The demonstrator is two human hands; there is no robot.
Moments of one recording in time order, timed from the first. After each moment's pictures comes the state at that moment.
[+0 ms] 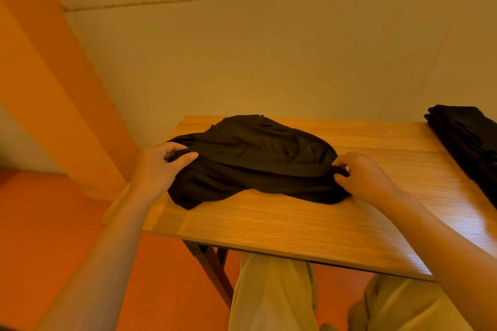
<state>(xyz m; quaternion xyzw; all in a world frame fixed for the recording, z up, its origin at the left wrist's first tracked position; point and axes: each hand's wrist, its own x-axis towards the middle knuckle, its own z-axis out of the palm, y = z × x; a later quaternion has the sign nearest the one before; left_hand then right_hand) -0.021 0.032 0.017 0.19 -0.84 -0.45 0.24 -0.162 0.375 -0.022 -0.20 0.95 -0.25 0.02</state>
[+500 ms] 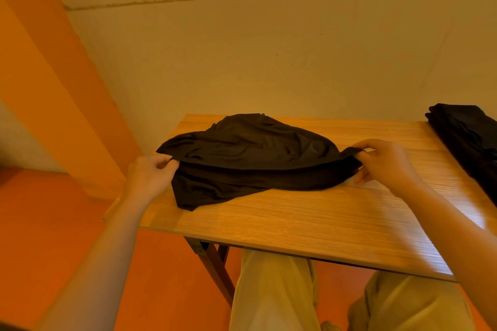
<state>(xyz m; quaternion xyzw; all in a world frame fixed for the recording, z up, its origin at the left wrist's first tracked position) -0.010 0.018 0.007 0.30 -0.86 -0.37 0.20 -0.168 0.395 -0.002 -0.05 0.85 -0.52 0.05</state>
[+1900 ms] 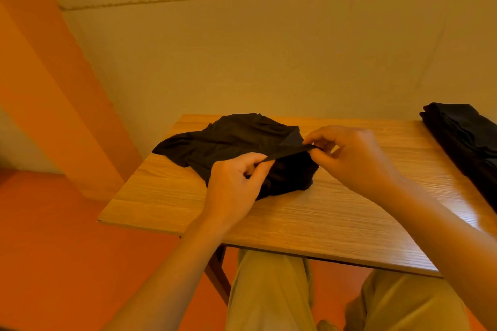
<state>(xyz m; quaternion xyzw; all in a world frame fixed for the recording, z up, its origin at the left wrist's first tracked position) -0.019 0.163 0.015 -0.01 -0.86 -0.41 0.31 -0.105 0.351 0.048 -0.34 0.85 -0.39 -0.11</state>
